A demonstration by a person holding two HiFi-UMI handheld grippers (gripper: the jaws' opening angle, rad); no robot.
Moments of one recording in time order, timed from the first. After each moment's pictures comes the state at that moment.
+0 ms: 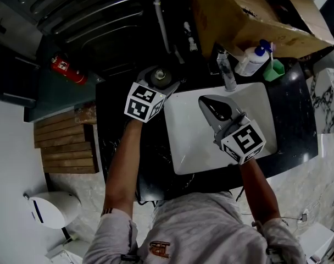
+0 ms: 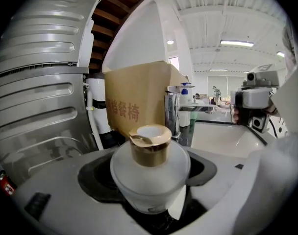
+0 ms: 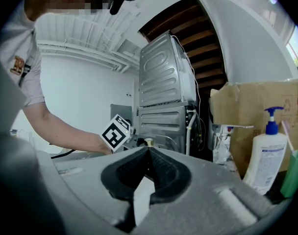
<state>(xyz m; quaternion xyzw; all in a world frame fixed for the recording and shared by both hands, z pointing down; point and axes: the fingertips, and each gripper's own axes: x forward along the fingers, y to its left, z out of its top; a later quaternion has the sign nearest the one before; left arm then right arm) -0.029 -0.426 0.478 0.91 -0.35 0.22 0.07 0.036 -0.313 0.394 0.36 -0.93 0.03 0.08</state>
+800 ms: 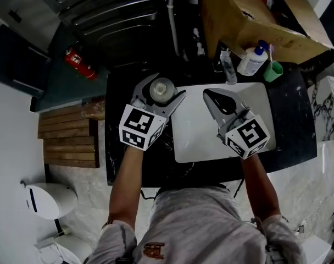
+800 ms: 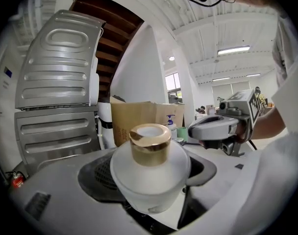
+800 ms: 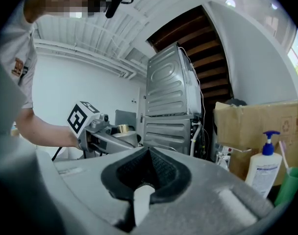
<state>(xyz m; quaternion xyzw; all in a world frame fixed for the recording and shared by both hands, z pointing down) -0.035 -0.309 0.364 0.91 -0.40 0.13 0.02 0.034 -0.277 0.347 0.34 -0.94 -0.01 0.04</state>
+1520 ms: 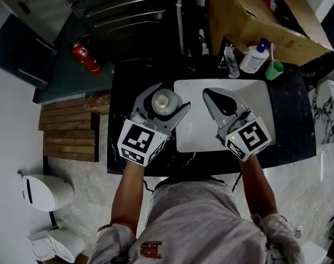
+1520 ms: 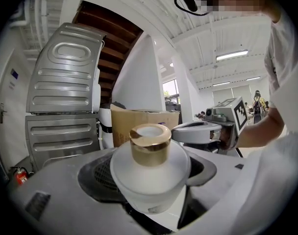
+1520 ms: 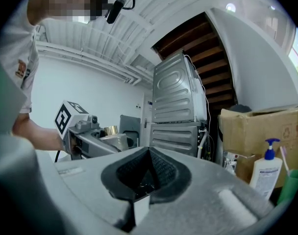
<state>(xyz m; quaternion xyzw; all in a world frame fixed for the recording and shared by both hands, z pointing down) -0.039 -0.227 0.340 0.91 -0.41 0.09 0.01 0.017 -0.230 0.322 0.32 -0.95 -0.03 0.02</state>
